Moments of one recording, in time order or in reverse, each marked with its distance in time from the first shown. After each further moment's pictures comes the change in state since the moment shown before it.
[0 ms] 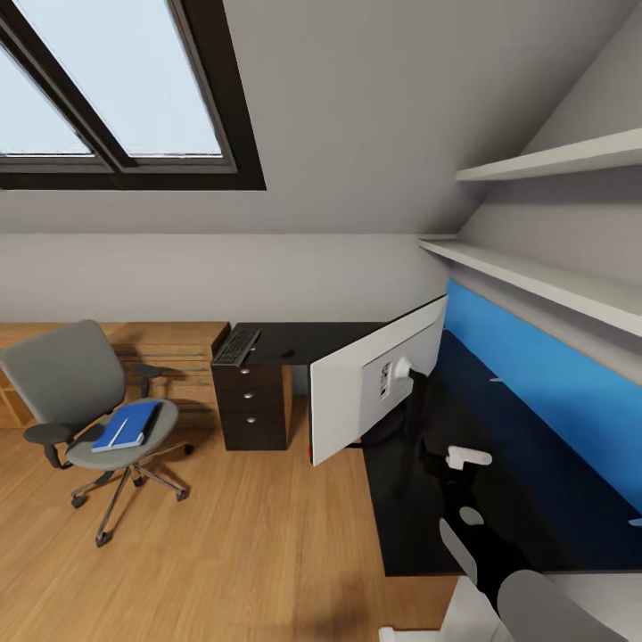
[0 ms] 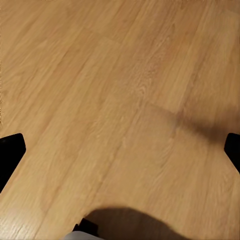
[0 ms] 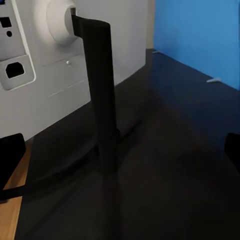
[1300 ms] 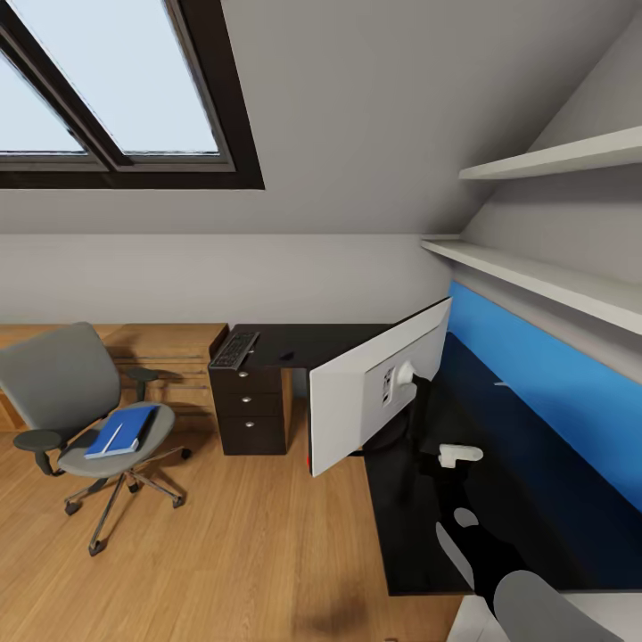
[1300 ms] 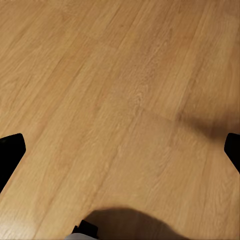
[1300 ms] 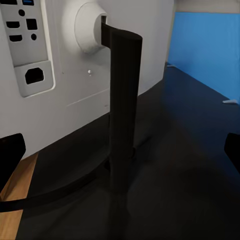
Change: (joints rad) left arm 0.000 0.000 0.001 0.000 -0.003 -0.001 0.000; right arm 0.000 0.012 0.005 0.004 0.112 -0.021 0.002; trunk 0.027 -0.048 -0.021
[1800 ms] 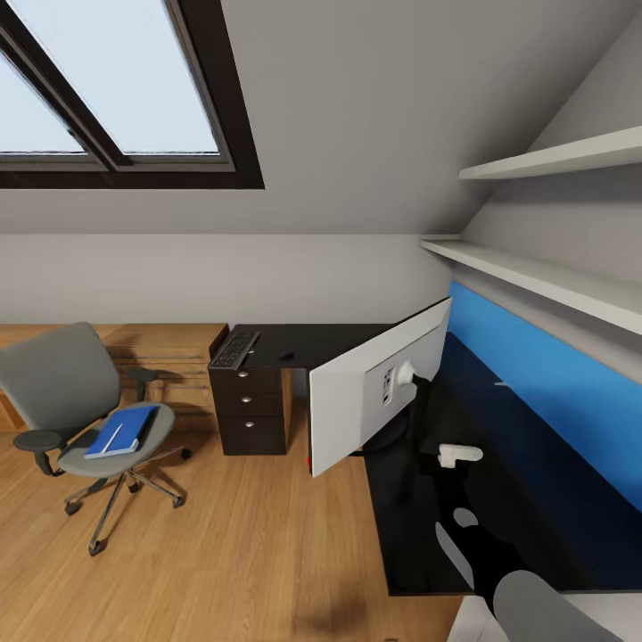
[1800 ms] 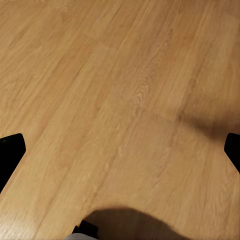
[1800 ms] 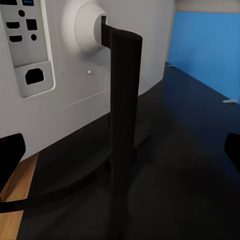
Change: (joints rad) left arm 0.000 0.001 0.001 0.000 0.000 0.000 0.000; right arm 0.000 0.001 -0.001 0.000 -0.002 -0.001 0.000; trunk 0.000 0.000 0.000
